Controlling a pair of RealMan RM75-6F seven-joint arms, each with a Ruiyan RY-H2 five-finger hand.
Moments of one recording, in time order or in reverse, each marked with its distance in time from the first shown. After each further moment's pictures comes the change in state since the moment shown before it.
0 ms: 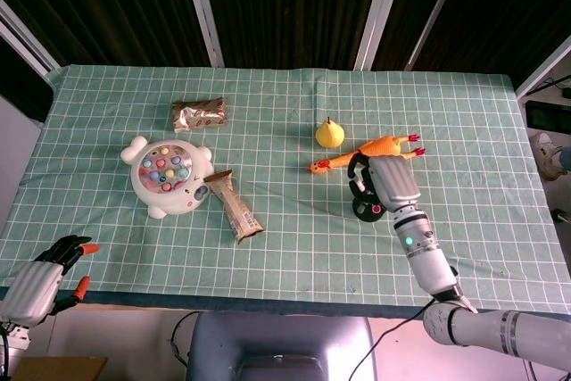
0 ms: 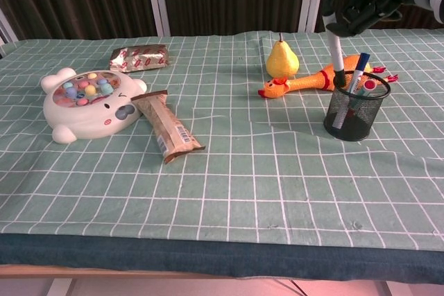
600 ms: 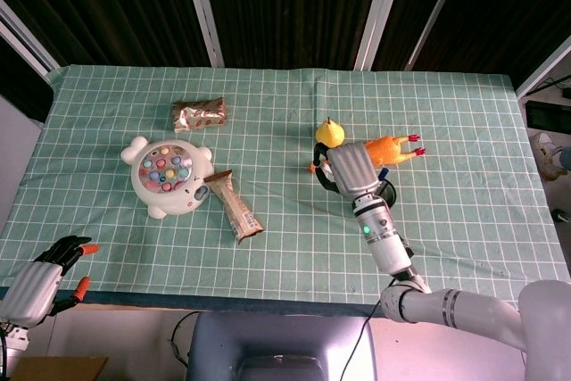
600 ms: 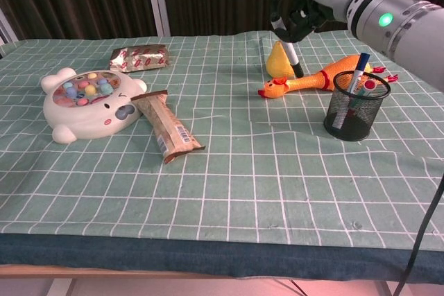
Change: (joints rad) left arm 0.001 0.005 0.004 0.005 0.012 0.008 -0.022; right arm 0.152 -0.285 -0.018 0.390 -0.127 0.016 -0.082
